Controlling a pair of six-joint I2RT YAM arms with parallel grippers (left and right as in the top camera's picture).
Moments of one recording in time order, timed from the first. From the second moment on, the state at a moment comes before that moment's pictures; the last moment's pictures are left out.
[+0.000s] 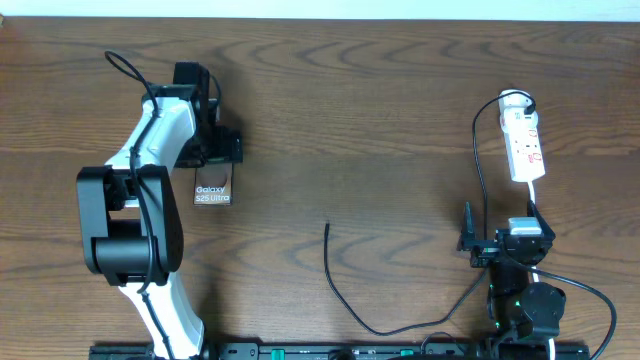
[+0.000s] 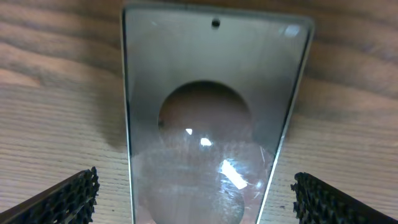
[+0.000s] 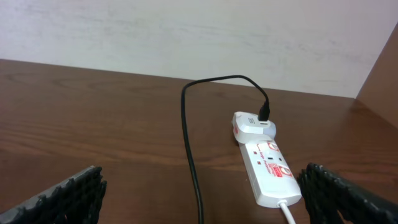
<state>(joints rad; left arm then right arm) 0.00 2.02 1.43 -0.90 -0.01 -0.09 -0.04 0.01 0.01 -0.07 -0.03 -0.11</state>
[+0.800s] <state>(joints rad) 0.00 2.02 1.41 -0.88 -0.01 -0.06 -0.04 0.01 0.01 -0.07 -0.03 -0.11</state>
